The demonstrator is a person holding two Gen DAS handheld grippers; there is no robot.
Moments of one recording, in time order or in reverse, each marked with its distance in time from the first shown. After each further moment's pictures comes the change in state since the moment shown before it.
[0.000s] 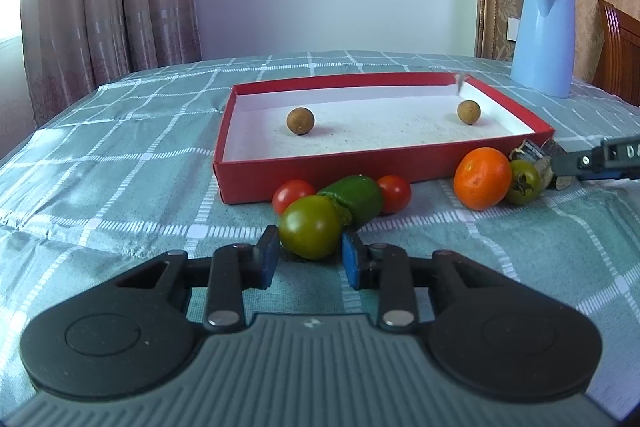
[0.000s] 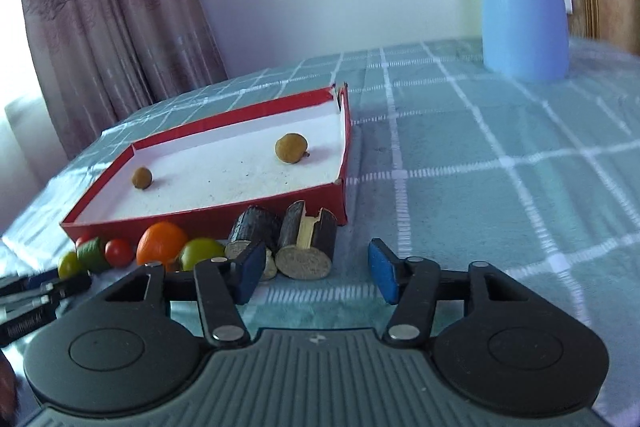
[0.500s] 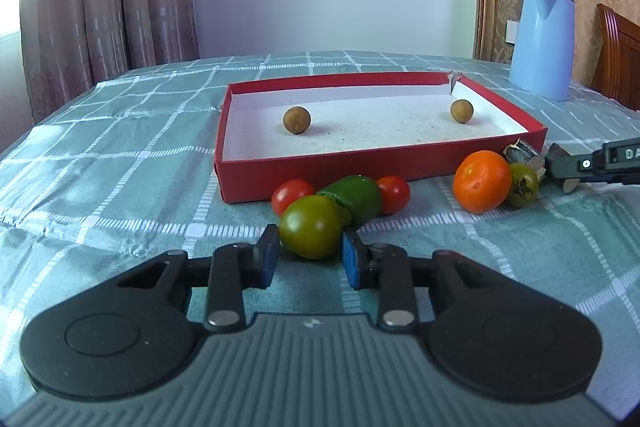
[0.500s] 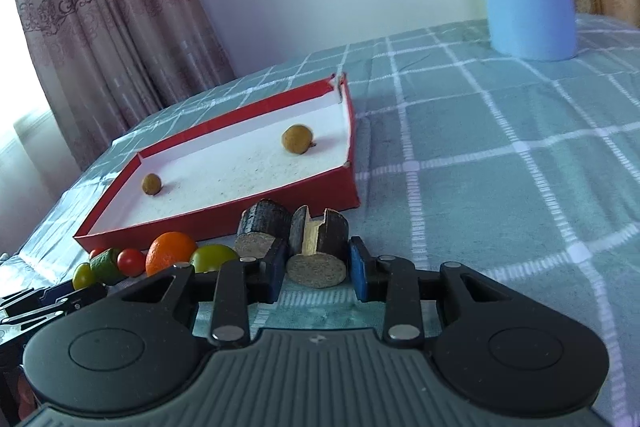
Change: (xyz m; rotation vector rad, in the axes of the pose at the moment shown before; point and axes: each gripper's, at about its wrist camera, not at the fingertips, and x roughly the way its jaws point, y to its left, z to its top) left arm 0.000 0.003 -0.001 -0.013 0.000 -0.014; right arm -0.009 -0.003 -0.005 0.018 -0.023 0.028
